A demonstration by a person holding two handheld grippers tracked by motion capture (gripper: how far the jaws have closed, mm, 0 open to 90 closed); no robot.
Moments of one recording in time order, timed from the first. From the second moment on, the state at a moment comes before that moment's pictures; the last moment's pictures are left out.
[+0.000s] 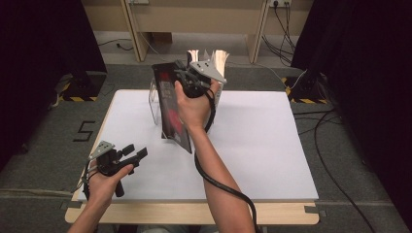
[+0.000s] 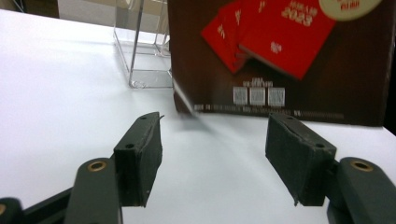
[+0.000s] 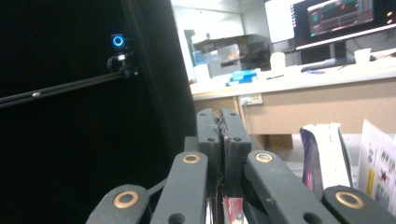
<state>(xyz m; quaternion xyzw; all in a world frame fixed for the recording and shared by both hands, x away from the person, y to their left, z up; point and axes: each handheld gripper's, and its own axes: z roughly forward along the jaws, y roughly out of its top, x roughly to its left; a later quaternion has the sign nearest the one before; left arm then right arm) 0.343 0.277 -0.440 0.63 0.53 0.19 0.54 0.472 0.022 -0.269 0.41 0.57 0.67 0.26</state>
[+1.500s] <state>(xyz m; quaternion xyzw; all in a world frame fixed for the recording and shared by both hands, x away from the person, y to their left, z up) 0.345 0.274 -0.456 0.63 0.54 0.18 0.53 0.410 -0.014 -0.321 0.37 0.56 0.67 0.31</state>
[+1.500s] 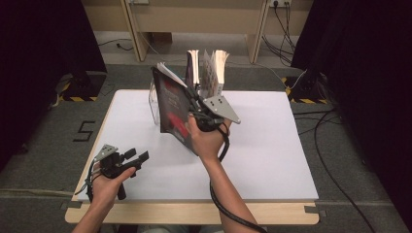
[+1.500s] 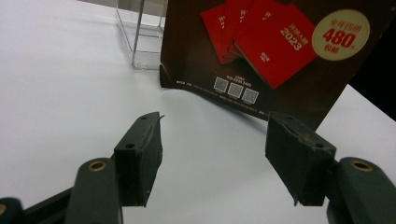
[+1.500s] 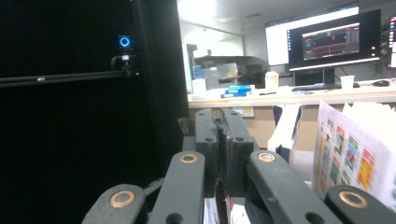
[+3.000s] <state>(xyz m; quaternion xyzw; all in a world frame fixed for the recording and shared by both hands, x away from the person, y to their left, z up) 0.345 0.272 -0.448 0.63 0.53 0.18 0.53 0.417 -0.013 -0.331 0.38 0.62 0.62 0.29</state>
